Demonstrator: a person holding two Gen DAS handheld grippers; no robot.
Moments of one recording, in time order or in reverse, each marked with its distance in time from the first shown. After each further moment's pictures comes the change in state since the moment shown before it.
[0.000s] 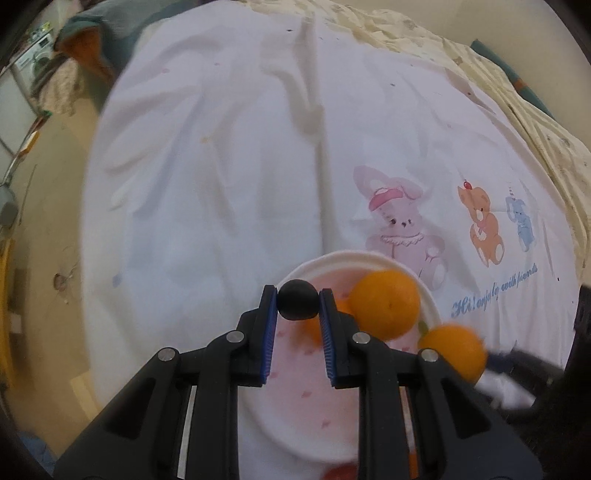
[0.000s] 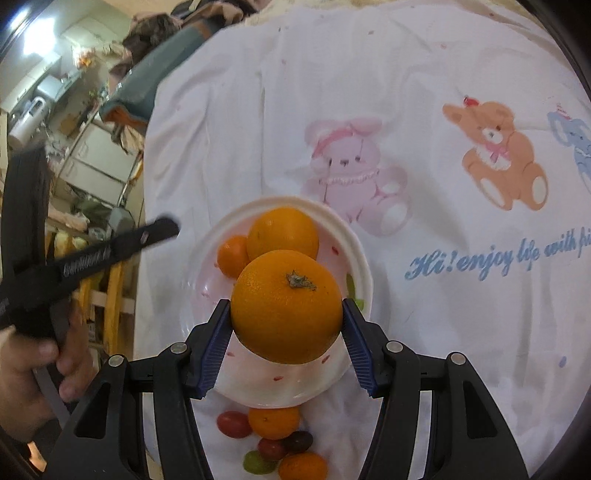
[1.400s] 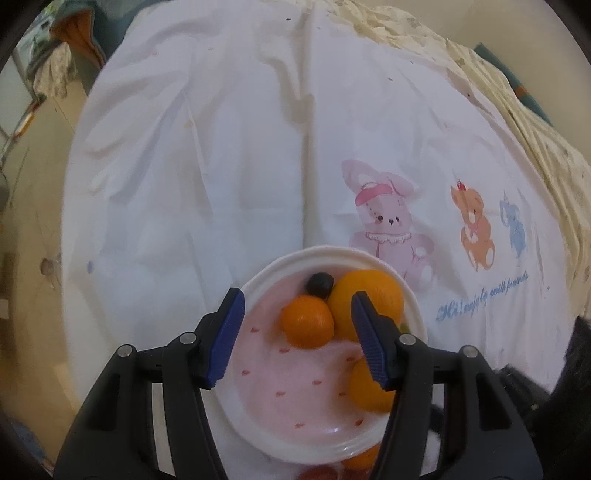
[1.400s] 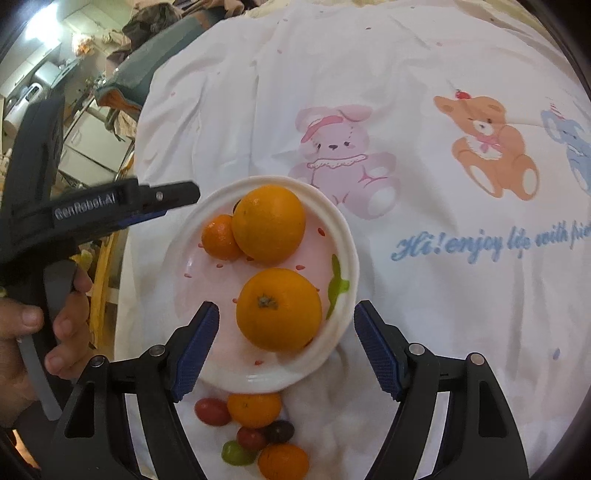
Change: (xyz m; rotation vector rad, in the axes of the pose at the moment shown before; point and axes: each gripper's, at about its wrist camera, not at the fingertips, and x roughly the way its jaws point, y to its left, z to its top) left arm 0.003 -0.010 -0.004 -0.030 0.029 -0.021; right arm -0.015 -0.003 -0.016 -0.018 -0.029 -0.047
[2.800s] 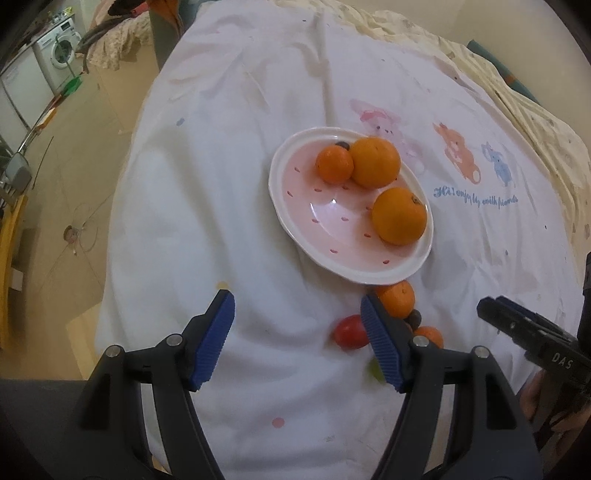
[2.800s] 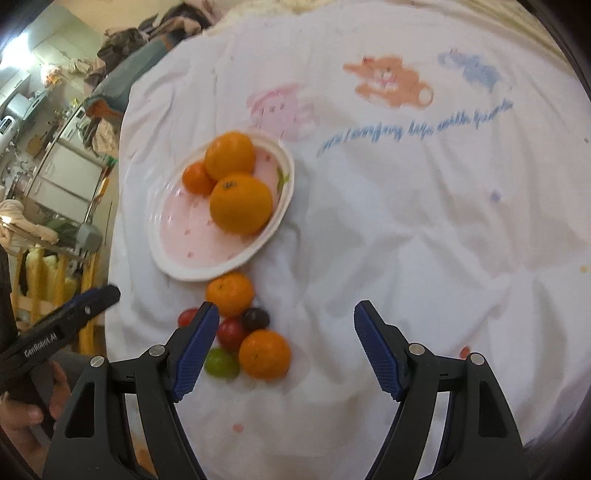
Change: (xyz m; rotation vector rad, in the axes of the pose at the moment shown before) left arm -0.067 0.018 -0.158 -0.020 -0.049 0.041; right arm -0.045 -0.008 -0.106 0.129 -0.077 -0.095
